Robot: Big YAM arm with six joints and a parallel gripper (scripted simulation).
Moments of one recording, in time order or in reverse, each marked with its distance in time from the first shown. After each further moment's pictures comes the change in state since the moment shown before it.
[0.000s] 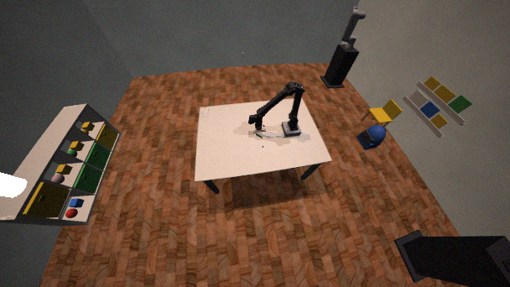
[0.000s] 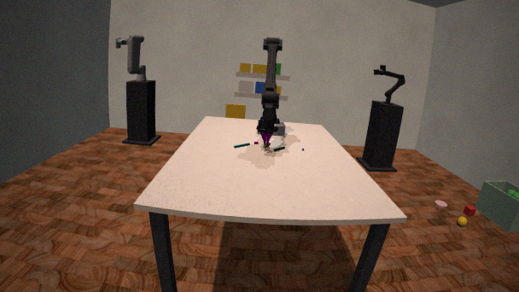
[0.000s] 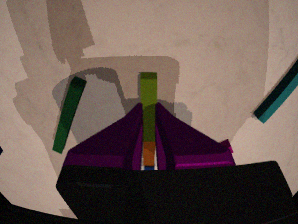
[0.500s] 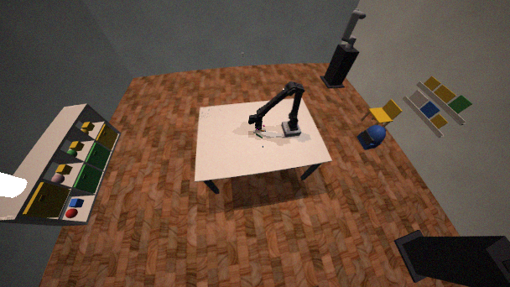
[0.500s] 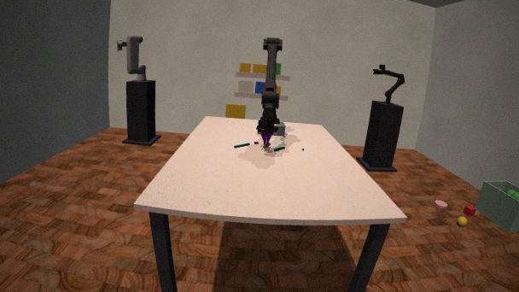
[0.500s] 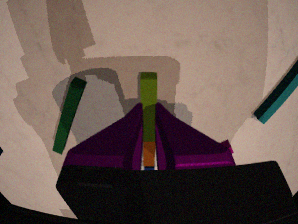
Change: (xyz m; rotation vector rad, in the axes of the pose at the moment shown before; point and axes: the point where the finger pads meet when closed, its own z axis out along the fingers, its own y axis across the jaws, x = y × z) arm 0.000 0.000 0.000 0.000 -0.001 0.000
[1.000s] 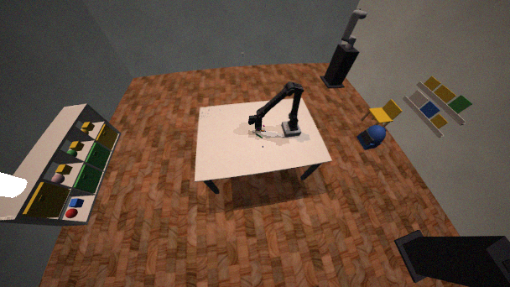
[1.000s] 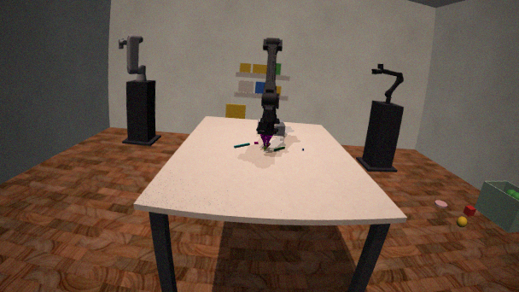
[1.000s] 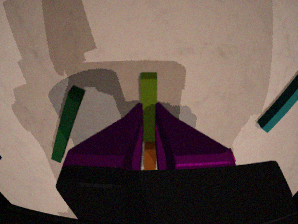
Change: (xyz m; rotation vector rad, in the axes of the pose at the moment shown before) arm -0.003 0.001 0.008 -0.001 -0.003 0.000
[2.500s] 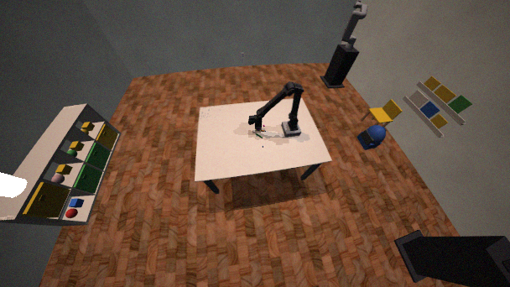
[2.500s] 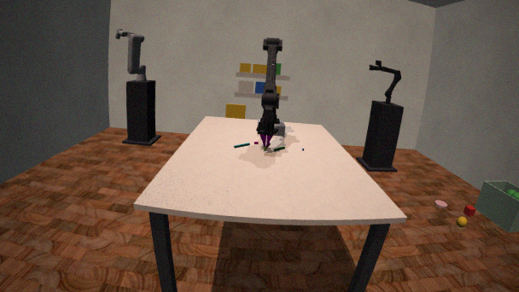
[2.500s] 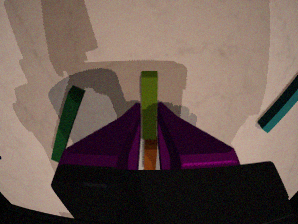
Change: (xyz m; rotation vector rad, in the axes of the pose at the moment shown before) arm 0.000 0.000 0.000 0.000 0.001 0.000
